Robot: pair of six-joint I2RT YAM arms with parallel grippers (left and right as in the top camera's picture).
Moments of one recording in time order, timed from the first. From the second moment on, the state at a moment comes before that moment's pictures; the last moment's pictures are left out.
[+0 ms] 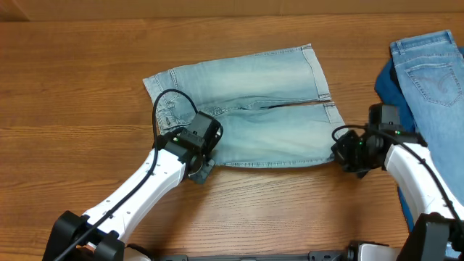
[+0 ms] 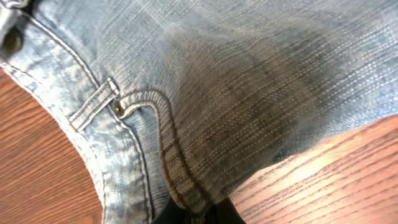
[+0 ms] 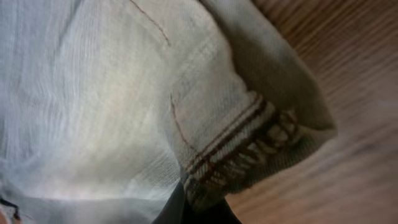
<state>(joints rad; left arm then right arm) -0.51 1.49 0.92 -0.83 -0.14 0.03 -0.13 1.45 0.85 -0.78 -0.30 0.72</state>
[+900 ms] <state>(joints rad) -0.40 1.51 1.31 -0.84 -0.35 0.18 0.03 1.55 1.15 -0.42 -0.20 0.65</state>
